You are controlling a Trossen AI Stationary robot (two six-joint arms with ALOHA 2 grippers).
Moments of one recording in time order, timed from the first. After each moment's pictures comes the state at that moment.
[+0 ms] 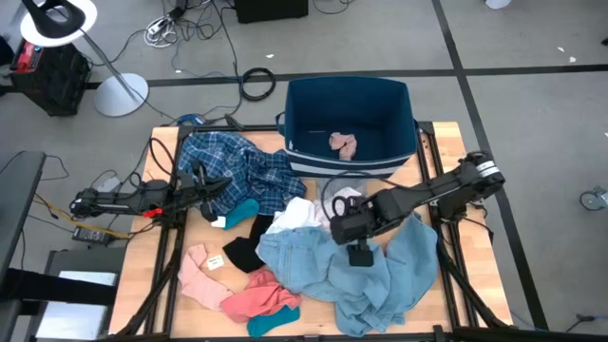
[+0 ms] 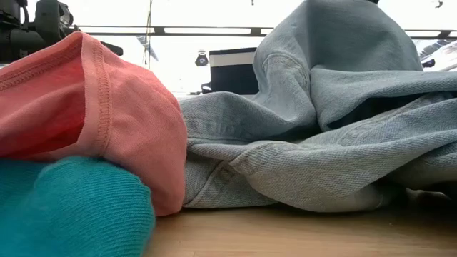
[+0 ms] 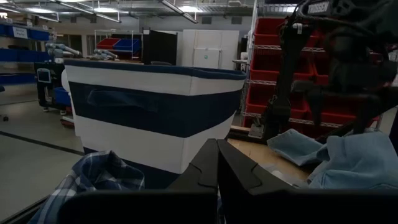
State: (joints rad) left arm -0.08 0.00 0.05 0.12 -0.42 -0.03; right arm 0.33 1.69 1.53 -1.14 0.09 0.34
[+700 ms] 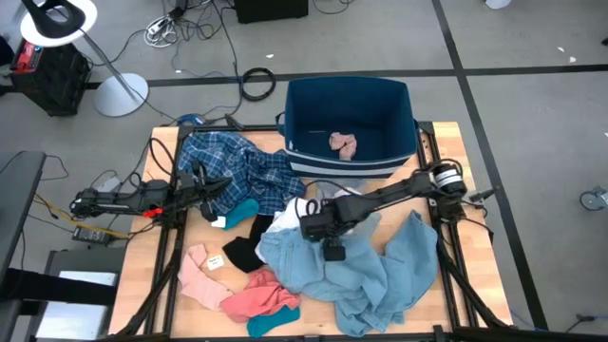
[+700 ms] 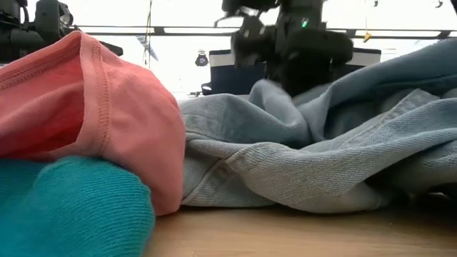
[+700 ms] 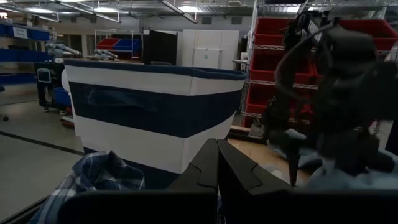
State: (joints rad) left arm -0.08 0.00 0.05 0.12 -0.42 -0.03; right arm 0.20 1.99 1.53 -0.93 0.06 0.14
